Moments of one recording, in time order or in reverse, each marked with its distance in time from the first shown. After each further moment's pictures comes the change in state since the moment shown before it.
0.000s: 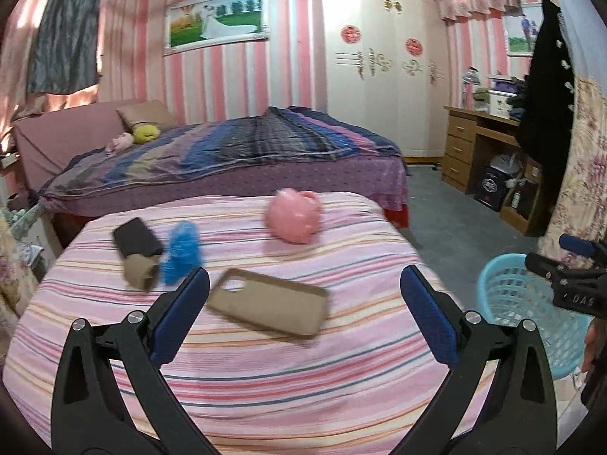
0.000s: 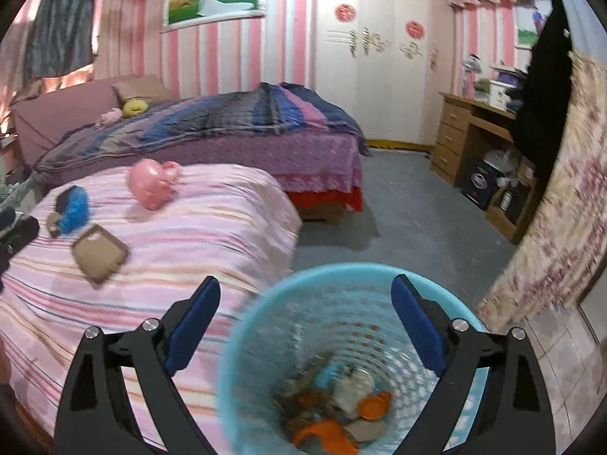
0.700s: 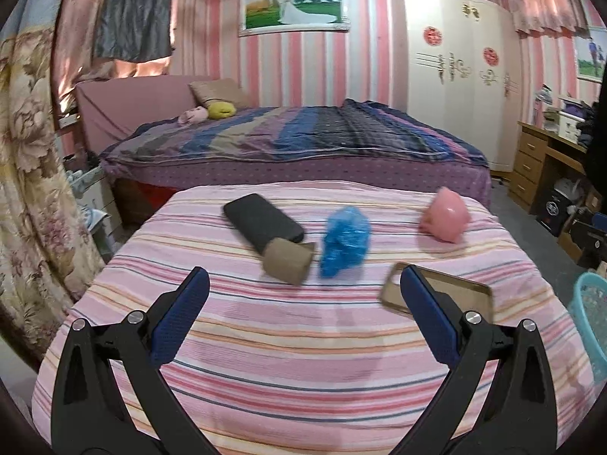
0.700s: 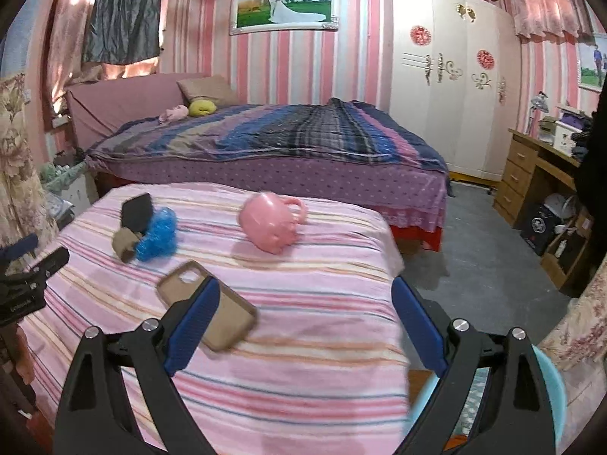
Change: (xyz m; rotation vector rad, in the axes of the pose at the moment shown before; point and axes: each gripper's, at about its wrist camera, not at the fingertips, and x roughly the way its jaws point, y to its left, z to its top) left arm 0.015 0.174 -0.012 -0.137 0.040 0.219; right arm 0.019 0.156 0.051 -0.104 -0.046 0.205
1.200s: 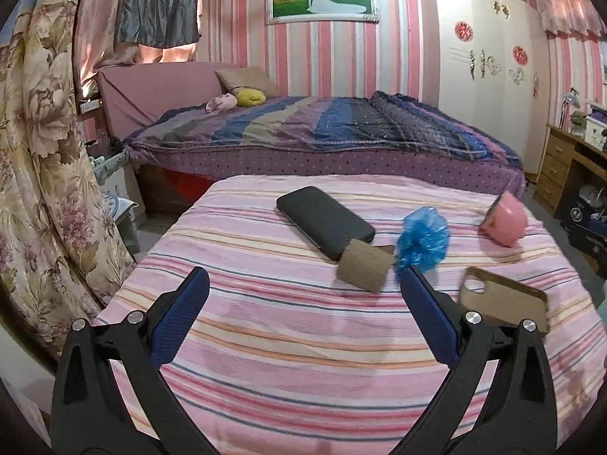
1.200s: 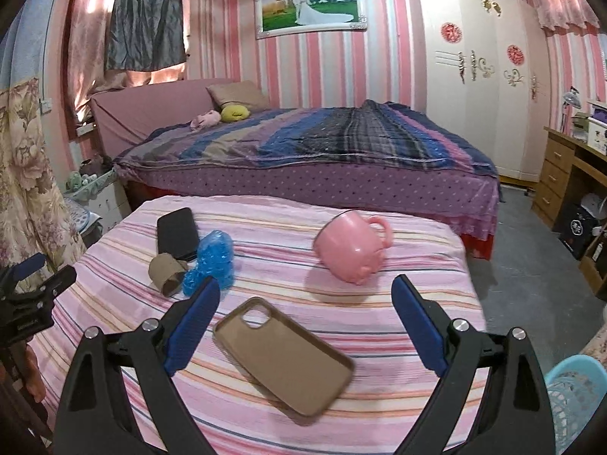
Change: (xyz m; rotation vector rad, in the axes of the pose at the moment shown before) left arm 0.041 0.060 0.008 -0.022 0.045 0.089; right arm 0.055 0.071 0.008 0.012 -0.013 0.133
